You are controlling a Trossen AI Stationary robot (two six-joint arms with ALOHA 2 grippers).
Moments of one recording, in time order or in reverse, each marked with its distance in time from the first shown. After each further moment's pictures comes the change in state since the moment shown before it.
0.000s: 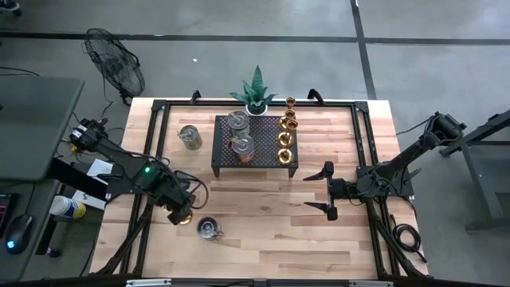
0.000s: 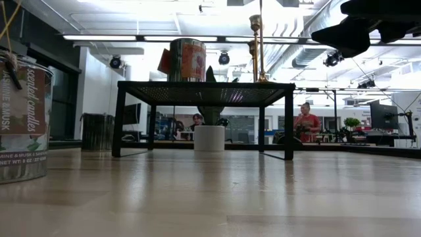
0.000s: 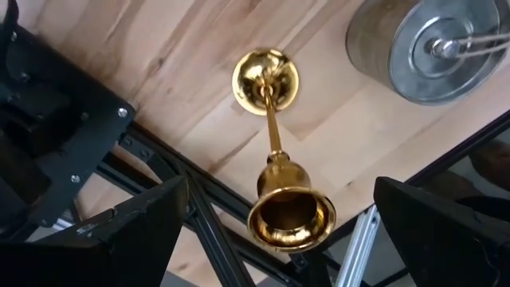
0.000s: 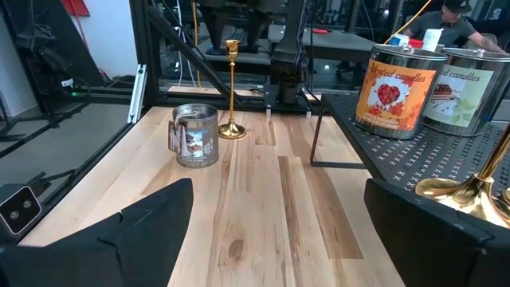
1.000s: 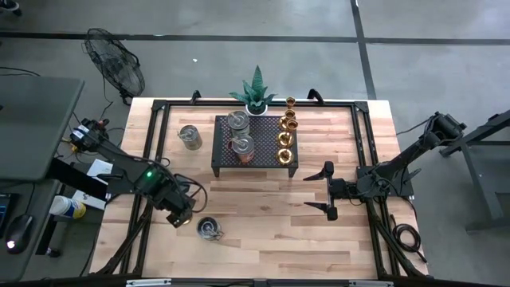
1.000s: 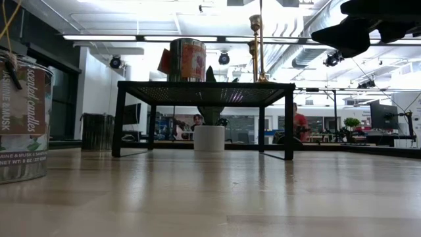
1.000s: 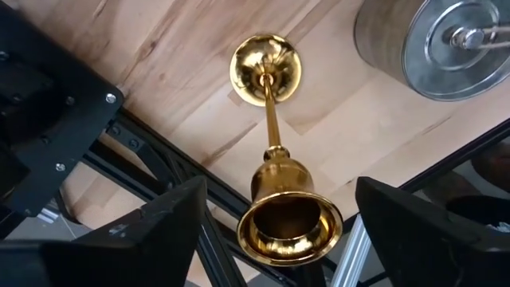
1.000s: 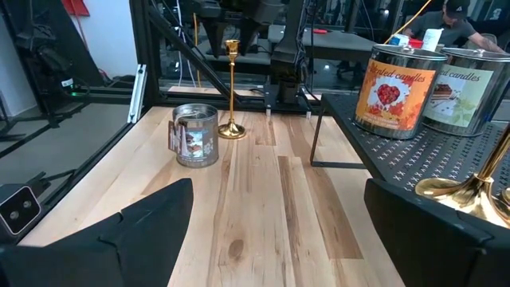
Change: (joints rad) left arm -0.025 0.006 -0.051 0.048 0.026 -0.059; right arm 0.000 0.000 0.000 0.000 0.000 0.000
